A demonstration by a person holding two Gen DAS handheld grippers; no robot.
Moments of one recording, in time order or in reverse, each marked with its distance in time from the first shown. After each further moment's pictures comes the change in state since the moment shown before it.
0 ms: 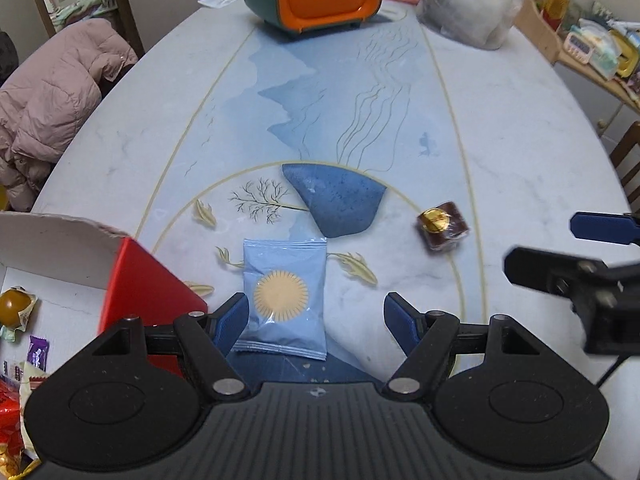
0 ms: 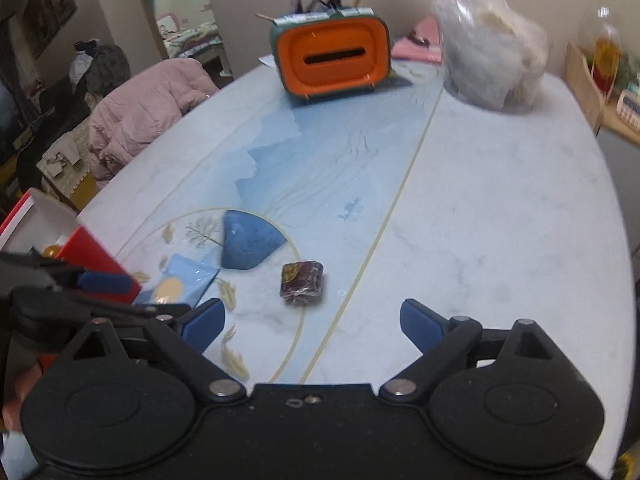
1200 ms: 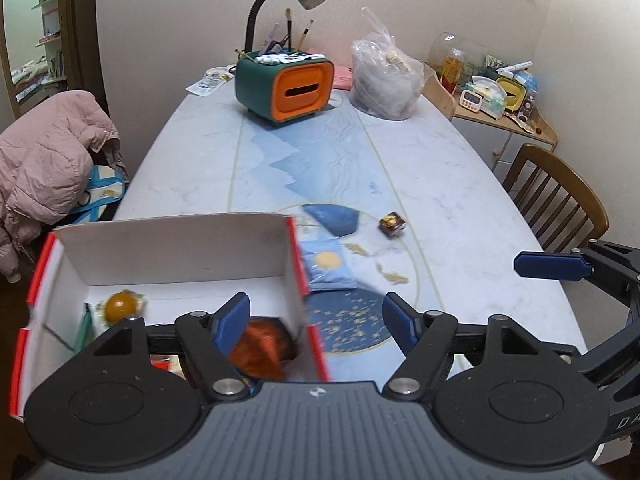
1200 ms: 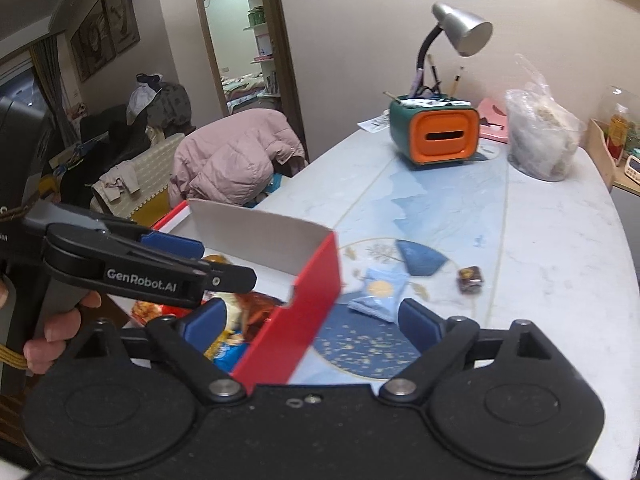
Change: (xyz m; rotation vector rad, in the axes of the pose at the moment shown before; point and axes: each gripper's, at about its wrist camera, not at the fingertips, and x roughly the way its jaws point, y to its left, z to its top) left arm -0.175 0.126 -0.082 0.128 -0.239 -0.254; right arm -0.137 0.197 -0.074 -0.100 -0.218 0.033
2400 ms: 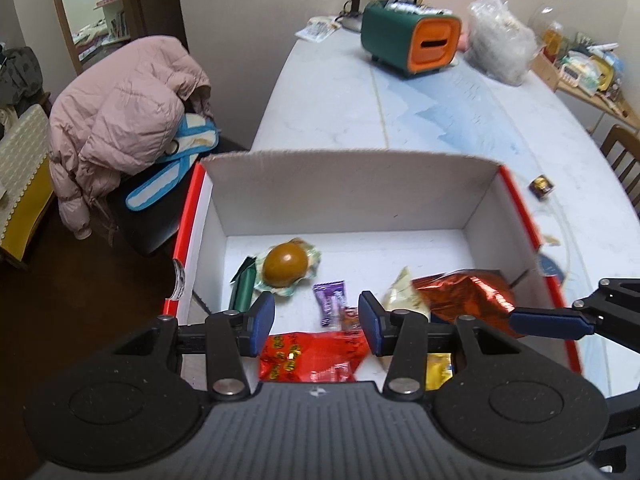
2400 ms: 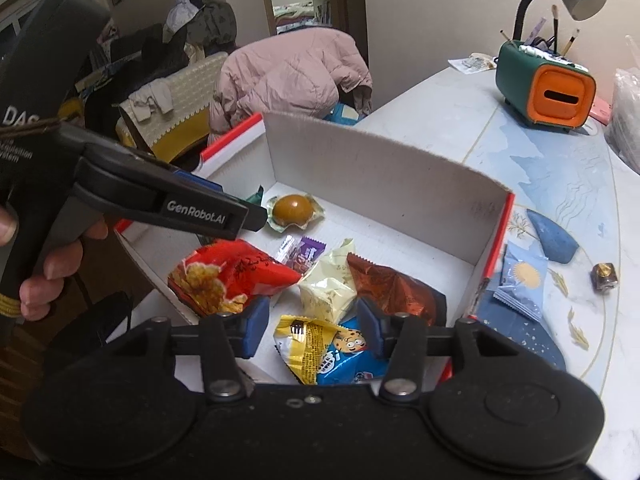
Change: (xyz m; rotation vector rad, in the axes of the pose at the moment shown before) left arm 0.010 0.150 -0.023 -0.048 0.119 0.190; right arm 0.126 0.131 0.001 -0.107 0.205 0.081
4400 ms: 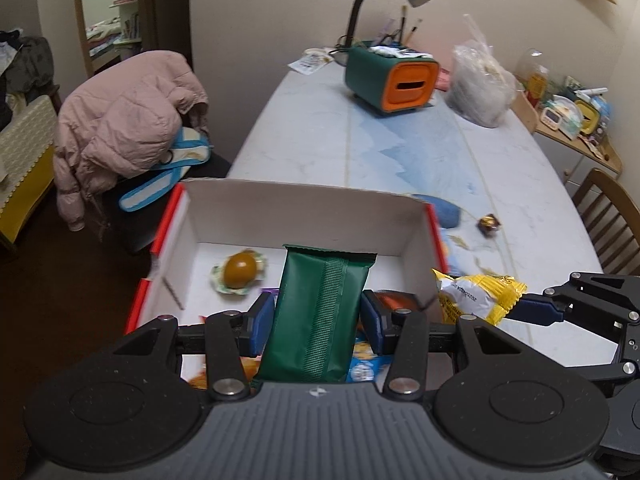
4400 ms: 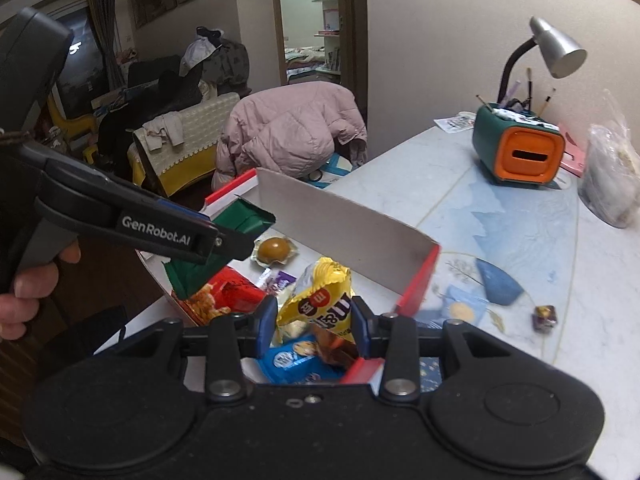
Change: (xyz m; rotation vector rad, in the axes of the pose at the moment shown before) left arm -0.061 -0.036 -0.001 -0.101 -0.056 -0.023; right arm -0.063 -0.021 -0.003 -0.089 -0.123 -0.003
